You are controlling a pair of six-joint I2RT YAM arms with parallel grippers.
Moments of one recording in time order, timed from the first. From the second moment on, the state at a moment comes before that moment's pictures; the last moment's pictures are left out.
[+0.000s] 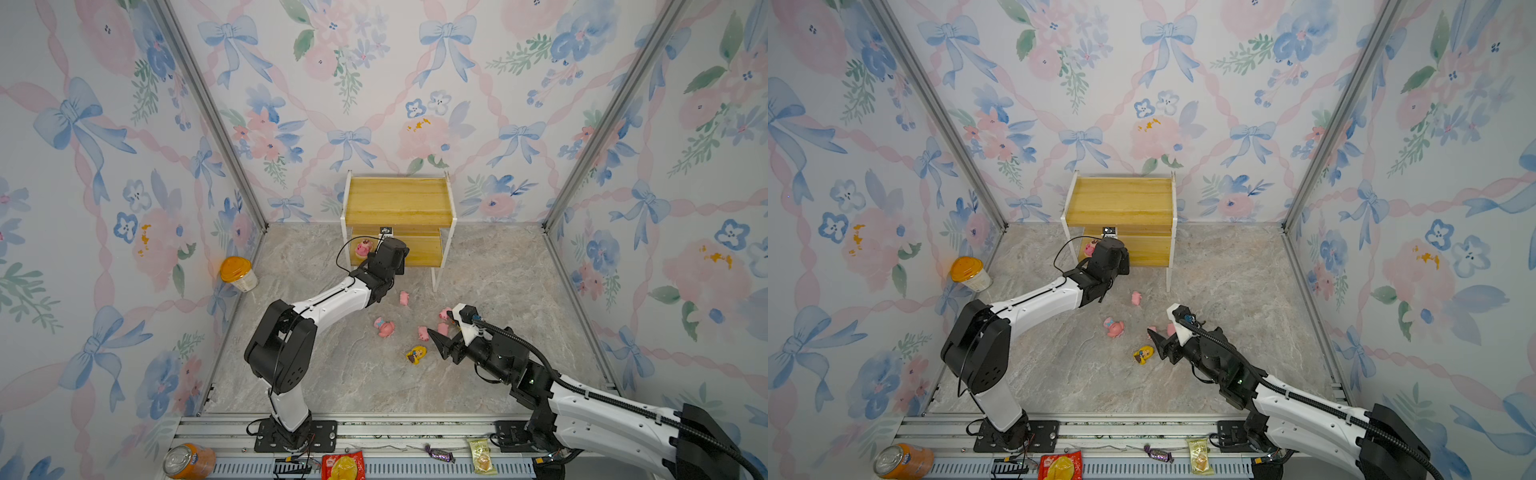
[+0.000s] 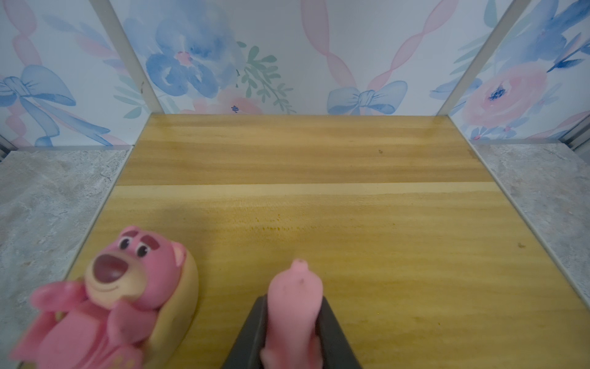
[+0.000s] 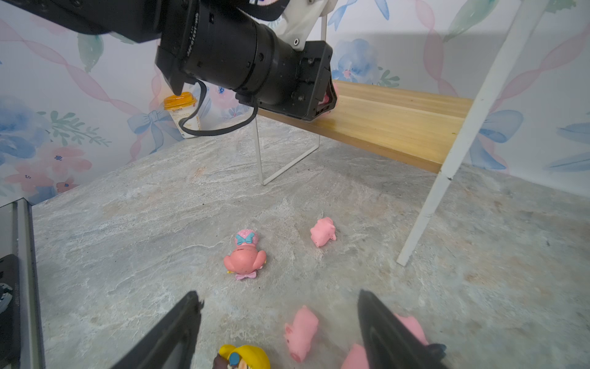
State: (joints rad) left arm -0.62 1.75 1.27 -0.03 -0.49 -0.31; right arm 0.92 0.89 0.32 0.38 0.15 0.10
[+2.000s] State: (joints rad) left arm -0.70 1.76 1.30 -0.09 -0.52 -0.26; right arm 0.92 0.89 0.32 0.38 0.15 0.10
